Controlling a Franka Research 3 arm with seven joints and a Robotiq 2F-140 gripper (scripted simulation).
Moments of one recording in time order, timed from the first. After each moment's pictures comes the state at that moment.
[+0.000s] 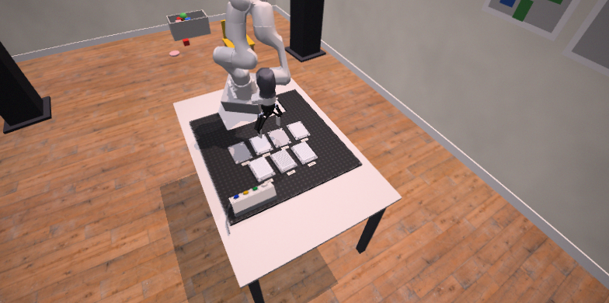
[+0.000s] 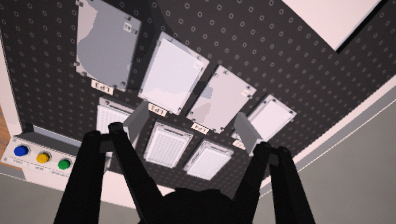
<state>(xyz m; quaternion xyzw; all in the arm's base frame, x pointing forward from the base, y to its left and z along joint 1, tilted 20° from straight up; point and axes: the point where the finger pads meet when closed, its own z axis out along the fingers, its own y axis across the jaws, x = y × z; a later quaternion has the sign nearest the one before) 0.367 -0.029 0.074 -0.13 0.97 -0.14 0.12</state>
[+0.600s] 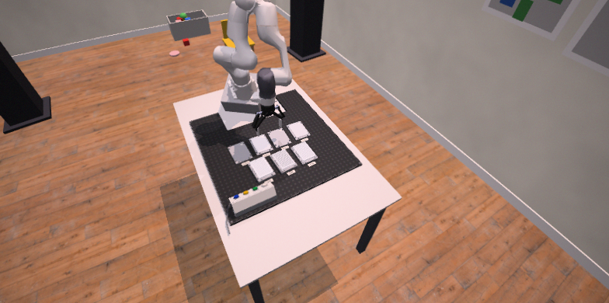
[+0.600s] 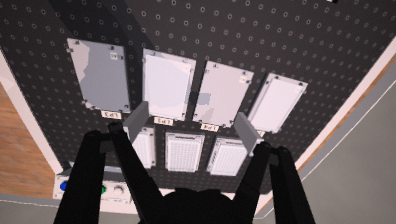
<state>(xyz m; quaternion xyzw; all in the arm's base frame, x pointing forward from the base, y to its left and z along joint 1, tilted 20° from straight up) 0.363 -0.027 0.071 0.02 0.98 -0.11 0.13</state>
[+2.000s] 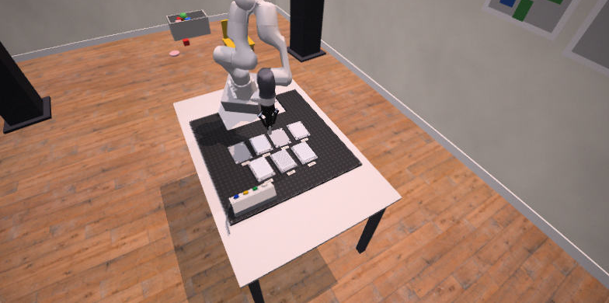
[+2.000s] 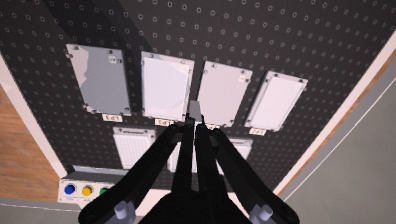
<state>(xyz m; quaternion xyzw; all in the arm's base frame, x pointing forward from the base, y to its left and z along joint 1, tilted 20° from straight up) 0.362 -0.027 0.070 0.04 0.98 -0.11 0.13</state>
